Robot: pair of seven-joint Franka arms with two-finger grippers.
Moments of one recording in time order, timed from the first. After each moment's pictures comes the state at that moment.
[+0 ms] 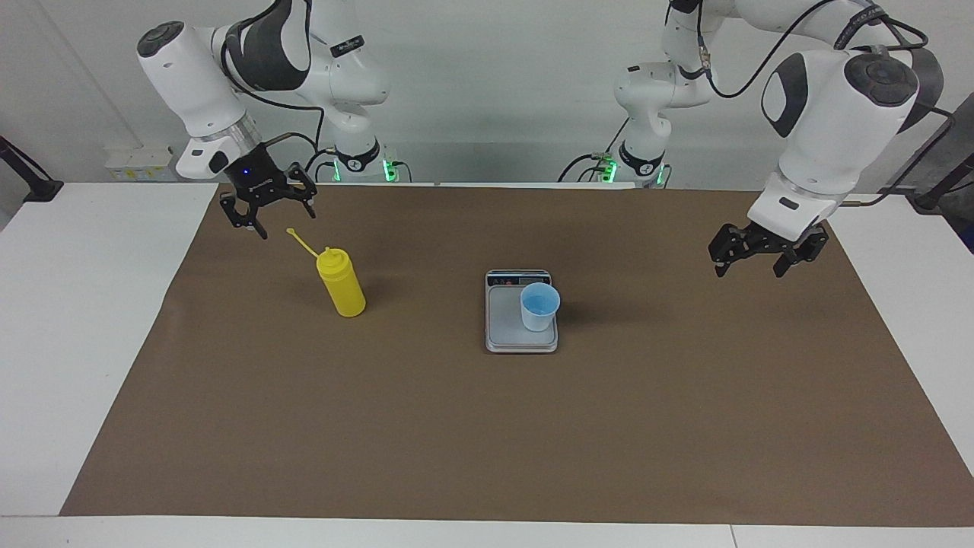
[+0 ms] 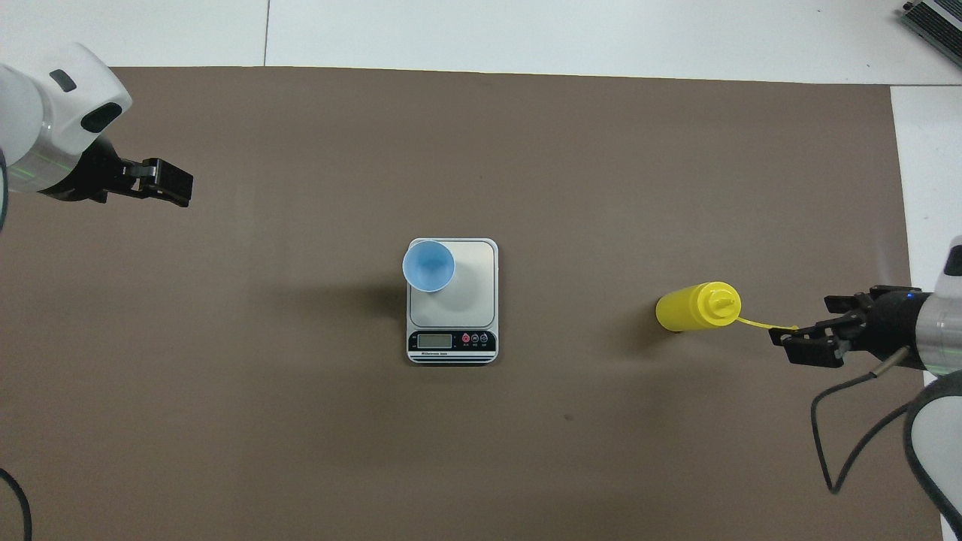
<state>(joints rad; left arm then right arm) 0.01 0.16 -0.17 -1.51 0.06 1.70 -0.06 -0.19 -0.34 0.05 -2.29 0.30 2.04 -0.72</state>
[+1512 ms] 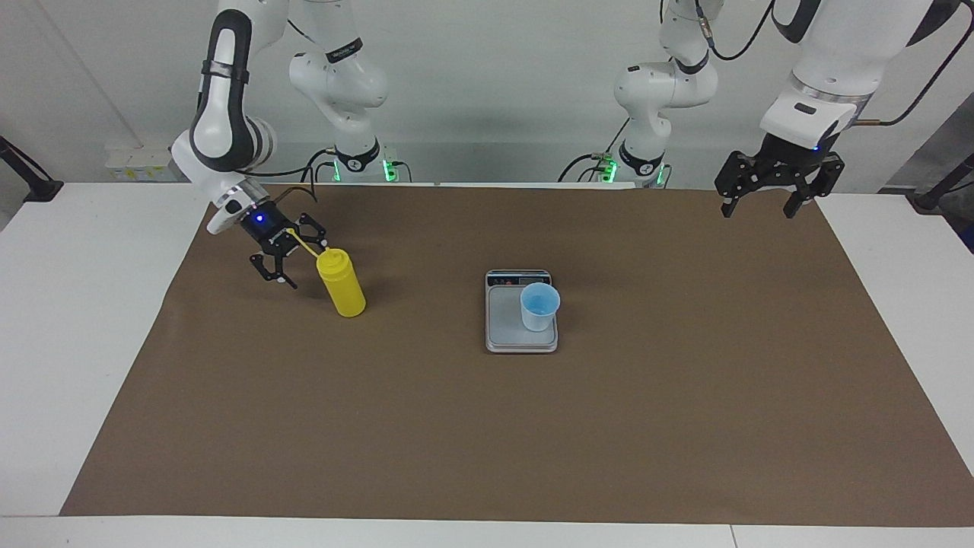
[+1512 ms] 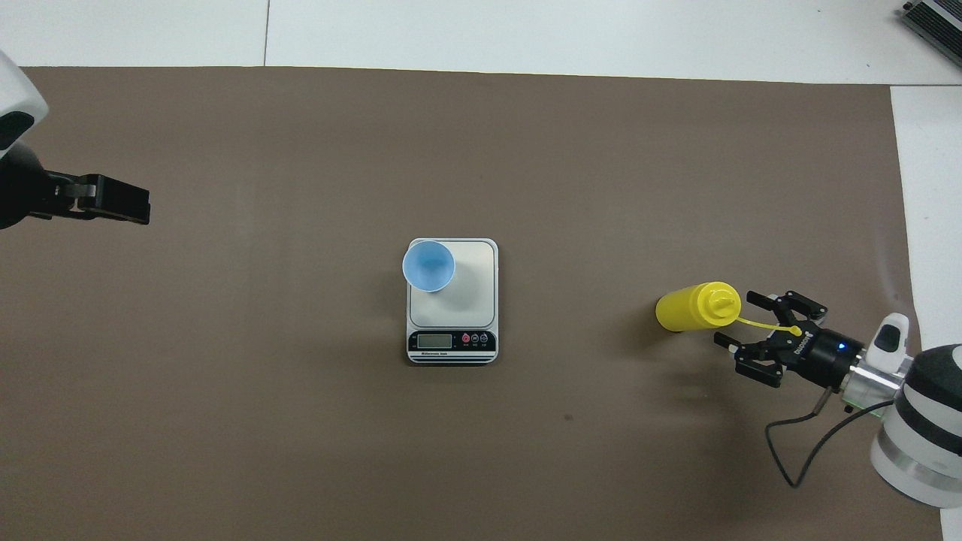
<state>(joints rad) 0.01 0.03 -0.18 -1.46 0.04 1.57 -0.06 -0.29 -0.10 0.04 -2.58 1.41 2.26 -2.00</state>
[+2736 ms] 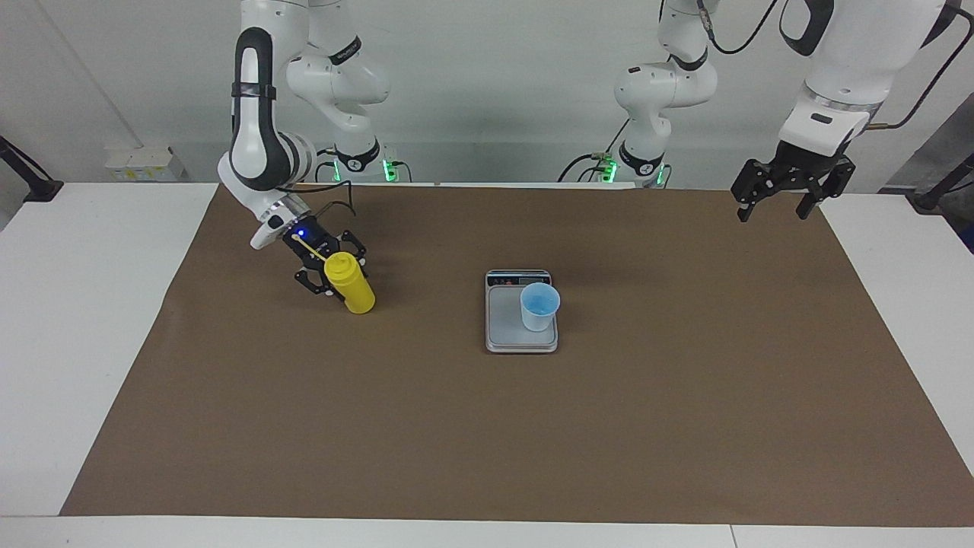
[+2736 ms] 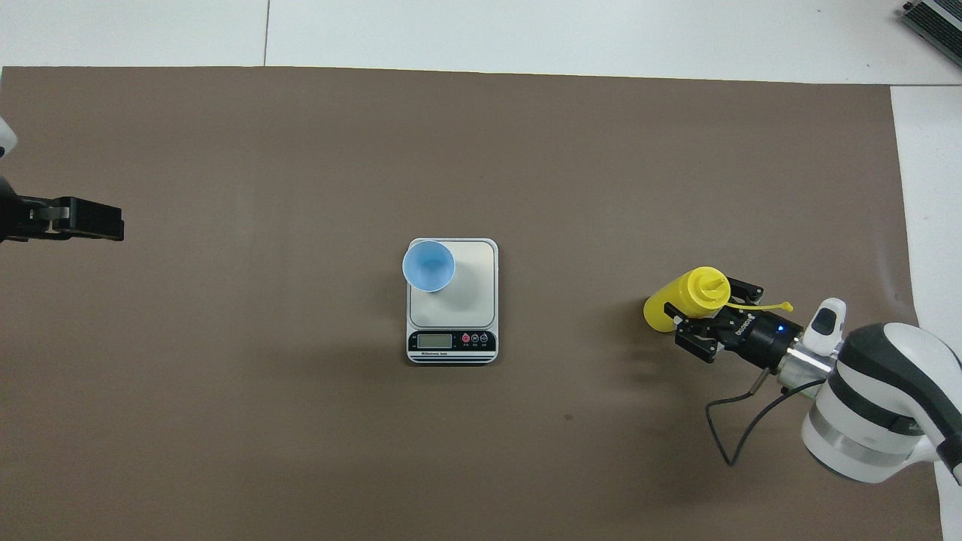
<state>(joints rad) 0.06 -0.06 -0.16 -1.63 0.04 1.67 -0.06 -0.10 -0.06 0.04 -2.53 1.64 2.37 -2.02</state>
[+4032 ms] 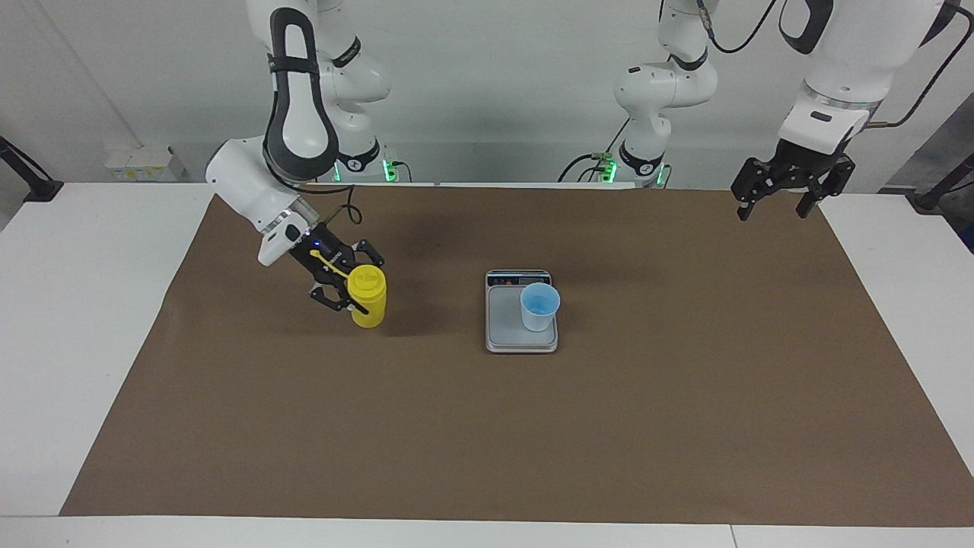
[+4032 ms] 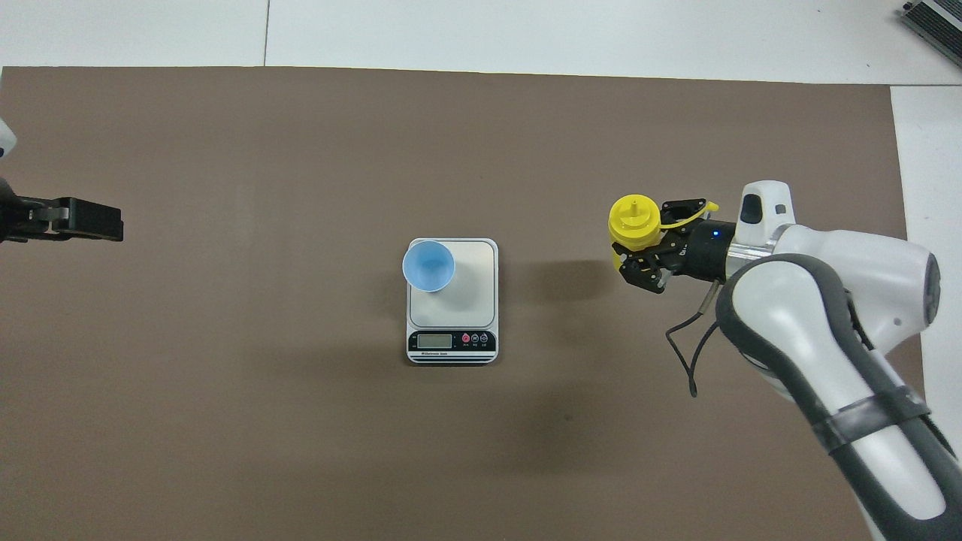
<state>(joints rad) 0.06 -0.06 -0.16 -1.63 0.04 1.67 -0.06 0.14 0.08 0.05 -2.14 0.88 2.48 -1.37</state>
